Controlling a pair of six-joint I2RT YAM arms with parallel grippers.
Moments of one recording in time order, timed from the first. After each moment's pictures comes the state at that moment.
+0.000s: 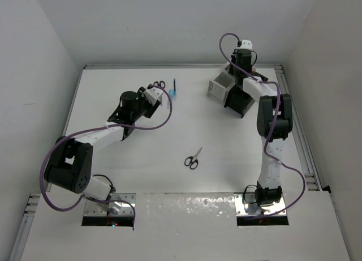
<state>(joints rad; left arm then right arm) -0.33 1.46 0.77 0.33 0.12 0.45 0.10 2.23 1.71 0.11 0.21 0.13</state>
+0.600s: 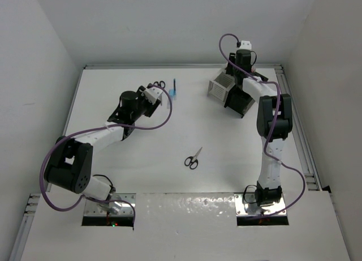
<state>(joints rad) -0.33 1.46 0.77 0.36 0.11 0.45 0.10 2.23 1.72 0.08 0.20 0.12</state>
